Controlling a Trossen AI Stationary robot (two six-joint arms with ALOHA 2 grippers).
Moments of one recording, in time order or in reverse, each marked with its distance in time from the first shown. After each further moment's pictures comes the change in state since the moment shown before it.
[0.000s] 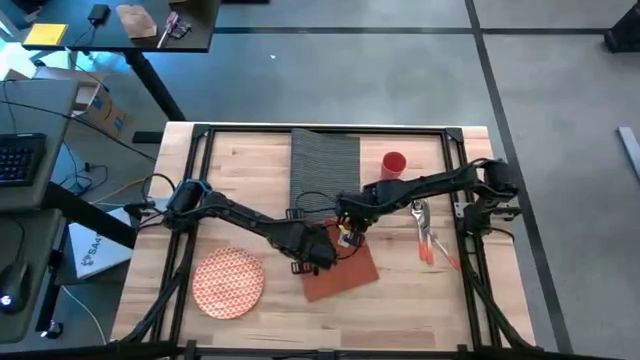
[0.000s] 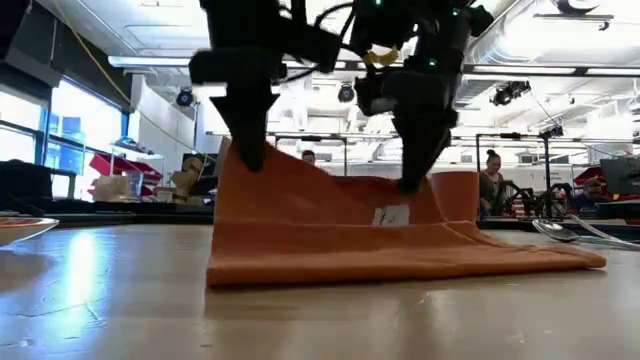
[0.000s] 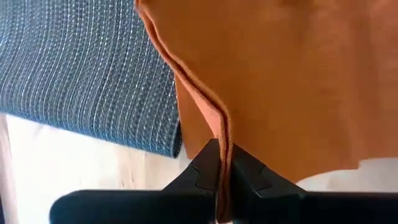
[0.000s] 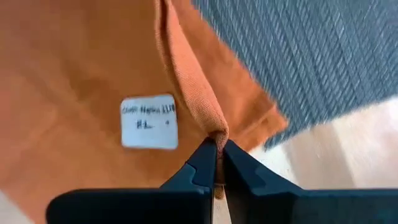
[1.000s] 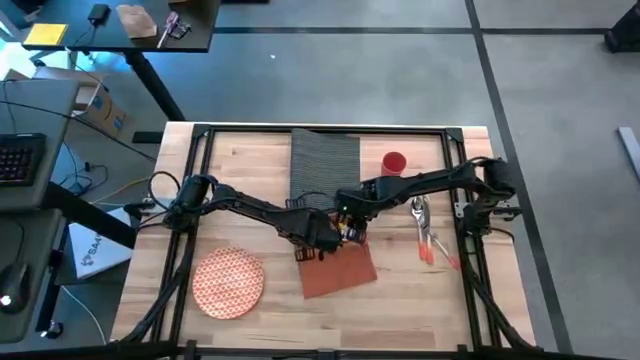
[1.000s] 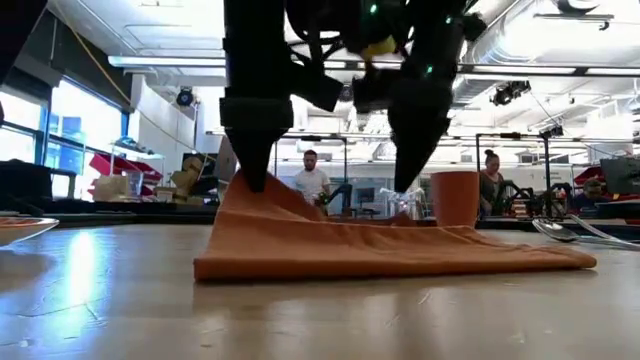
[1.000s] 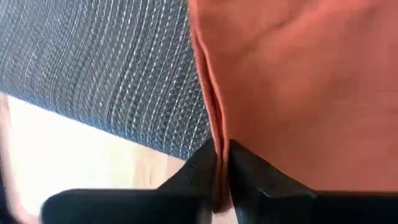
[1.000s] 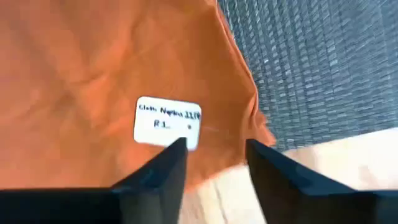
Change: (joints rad) left arm 0.095 0.031 -0.019 -0.028 0.016 -0.067; right arm -0.048 -0.018 0.002 0.029 0.018 -0.250
